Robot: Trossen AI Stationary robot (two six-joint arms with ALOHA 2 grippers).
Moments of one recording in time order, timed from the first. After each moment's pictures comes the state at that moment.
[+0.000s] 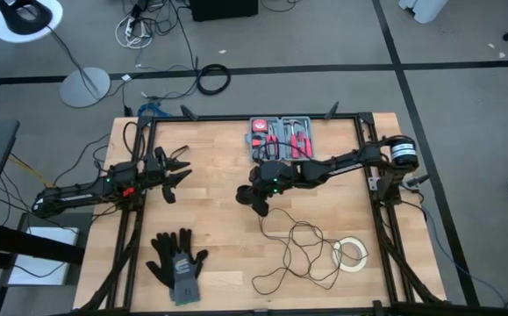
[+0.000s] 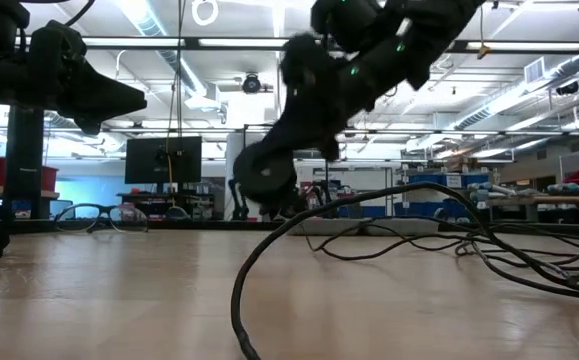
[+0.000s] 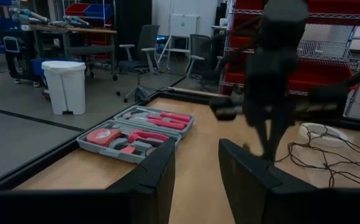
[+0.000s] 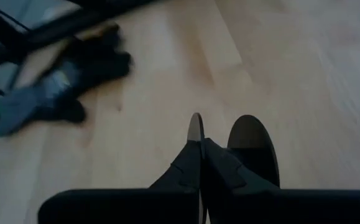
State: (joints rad) left arm 0.15 0.01 0.05 -0.01 -0.17 -0.08; right arm -0.01 1.79 1.07 0.15 -0.07 0.31
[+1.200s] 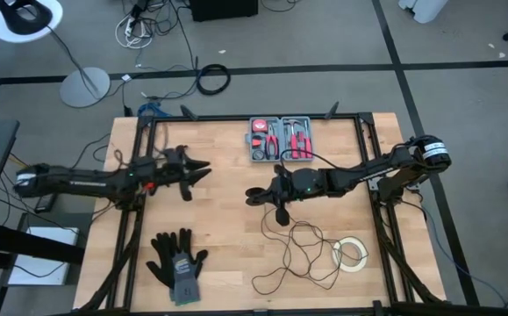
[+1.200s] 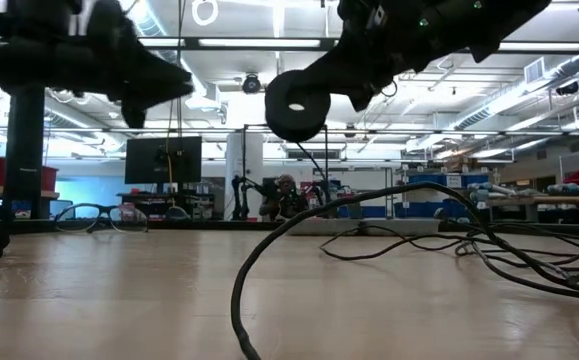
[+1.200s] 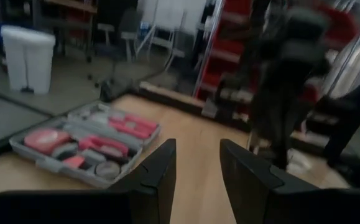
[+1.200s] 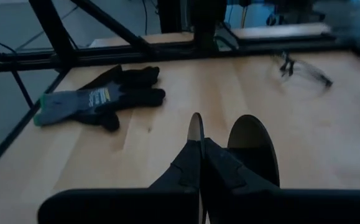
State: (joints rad) left arm 0.13 0.75 0.19 0.56 -0.11 -0.27; right arm 0.11 1.53 0.82 0.39 0.07 0.09
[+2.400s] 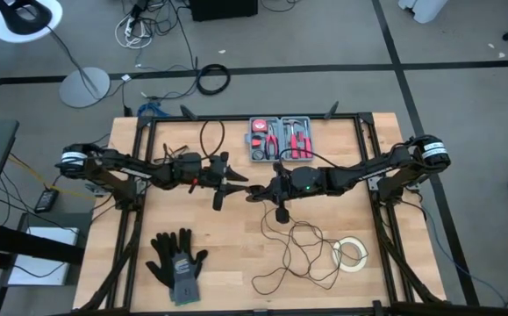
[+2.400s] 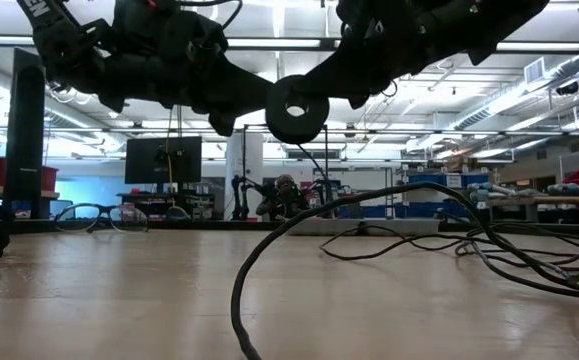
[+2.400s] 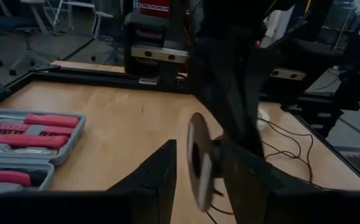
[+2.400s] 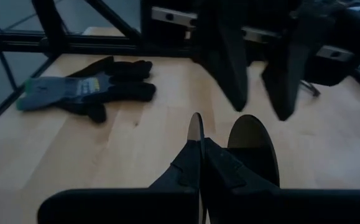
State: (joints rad) left arm 0.13 1.44 0.50 0.83 0.22 -0.11; right arm 0.10 1.54 0.82 0.38 0.08 -0.01
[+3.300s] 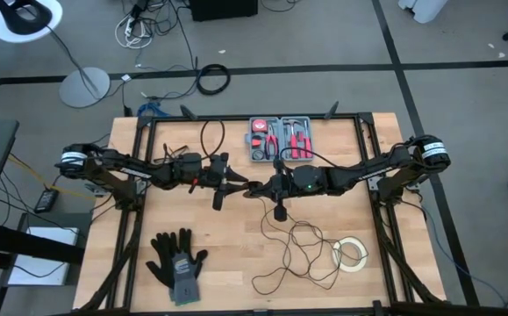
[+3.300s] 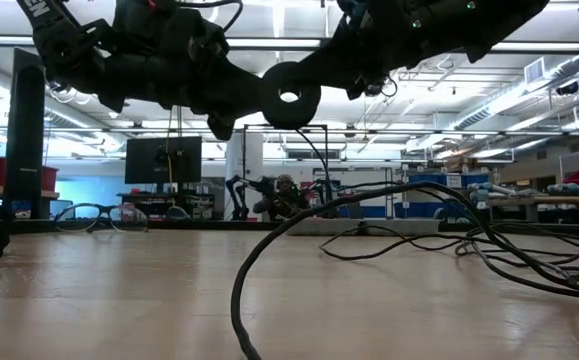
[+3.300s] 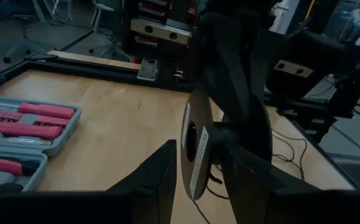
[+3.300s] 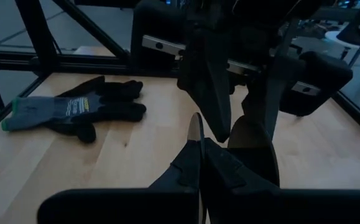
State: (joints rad) left arm 0.13 1.44 0.50 0.82 0.23 -0.18; right arm 0.09 1.54 0.82 0.46 0.11 -0.03
